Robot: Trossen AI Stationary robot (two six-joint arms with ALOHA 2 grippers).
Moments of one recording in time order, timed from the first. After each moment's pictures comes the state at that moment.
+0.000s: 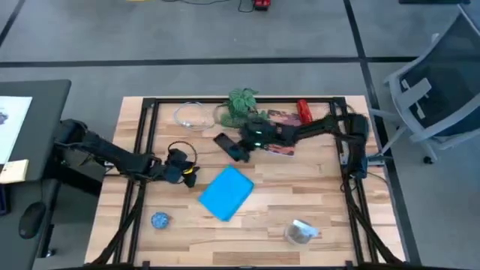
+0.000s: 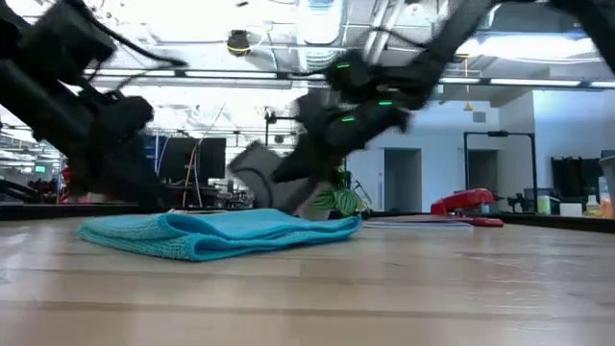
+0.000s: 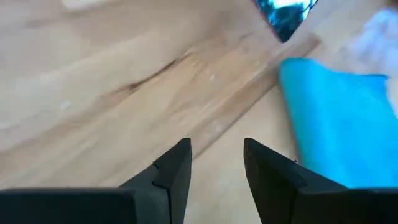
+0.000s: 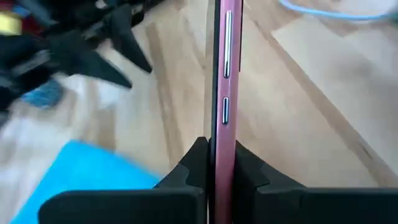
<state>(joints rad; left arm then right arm) -0.34 1.00 0.21 0.03 -0.67 -0.95 -0.27 1.86 0.89 0.54 -0.26 0.39</state>
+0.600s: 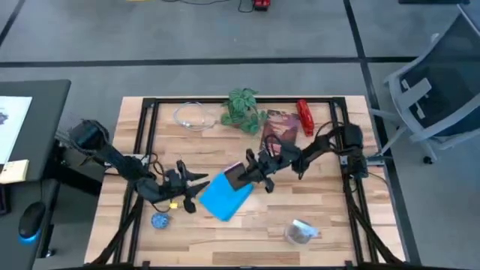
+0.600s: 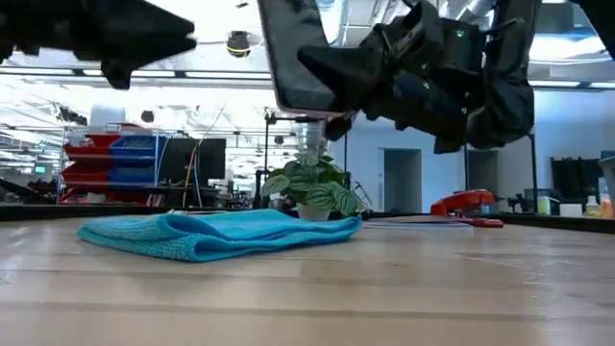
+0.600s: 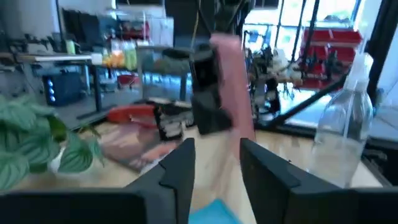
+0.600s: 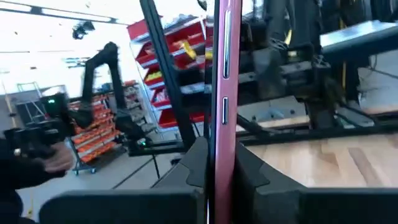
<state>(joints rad) -0.67 1.47 0.33 1.20 -1.00 -0.08 -0.03 2.04 0.71 1.57 -0.44 0.36</state>
